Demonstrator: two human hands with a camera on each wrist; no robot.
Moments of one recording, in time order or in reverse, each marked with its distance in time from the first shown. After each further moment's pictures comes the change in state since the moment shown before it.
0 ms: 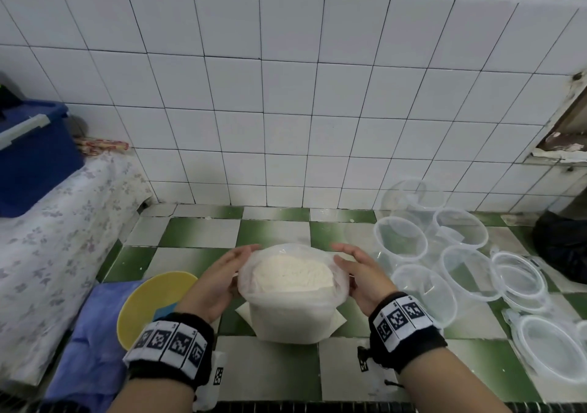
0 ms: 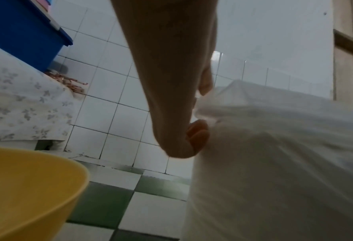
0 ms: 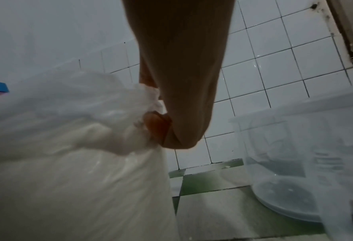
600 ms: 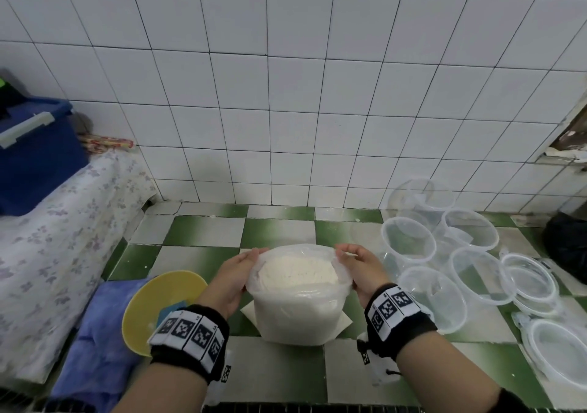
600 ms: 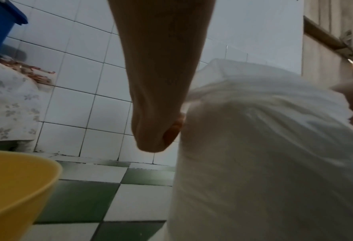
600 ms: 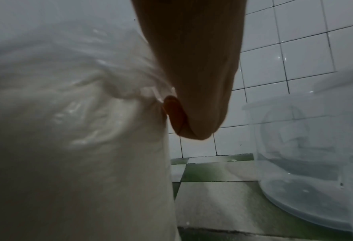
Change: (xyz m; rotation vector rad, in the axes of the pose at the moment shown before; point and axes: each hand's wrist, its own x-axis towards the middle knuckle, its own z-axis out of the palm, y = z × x) left_hand 0.016 -0.005 0.008 0.112 0.068 0.000; right_hand 0.019 0.004 0.011 -0.139 0.126 -0.035
